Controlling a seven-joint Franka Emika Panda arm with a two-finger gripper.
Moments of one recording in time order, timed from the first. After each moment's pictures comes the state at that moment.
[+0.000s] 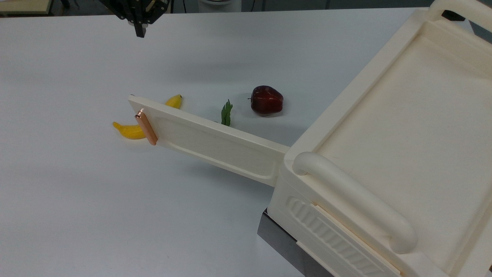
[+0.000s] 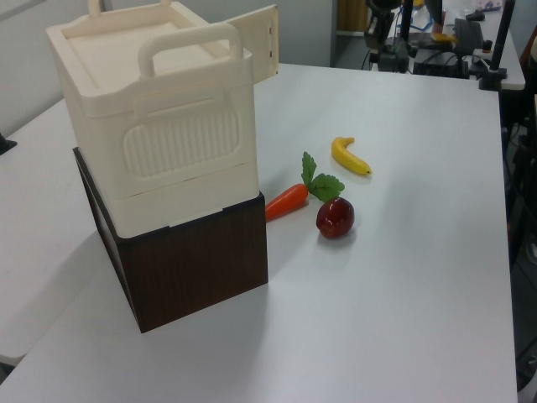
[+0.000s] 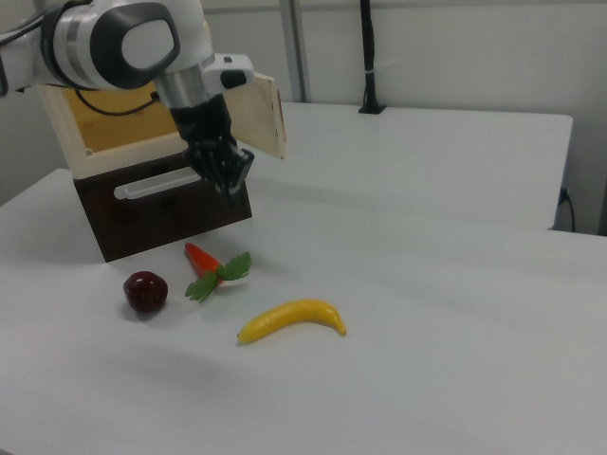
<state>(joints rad) -0.07 0.08 -0.01 -1.58 -0.09 1.77 -0.02</state>
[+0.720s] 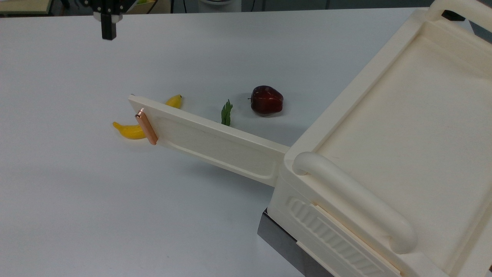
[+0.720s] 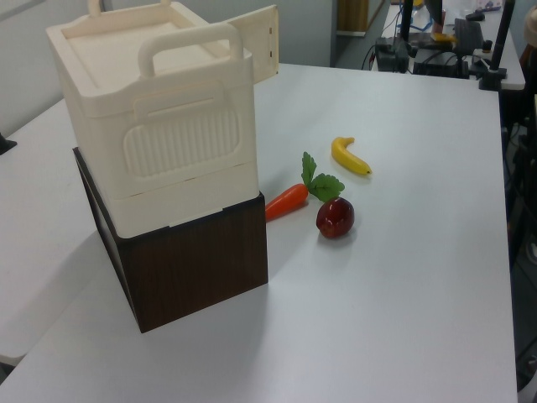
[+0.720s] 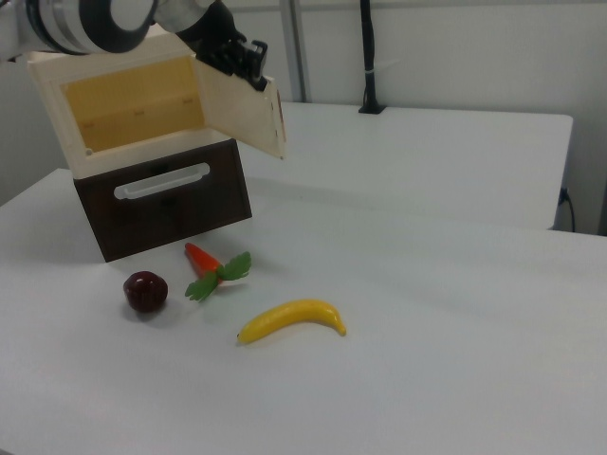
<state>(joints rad) -0.07 0.13 0.00 -1.43 -0.06 2.23 -0.01</state>
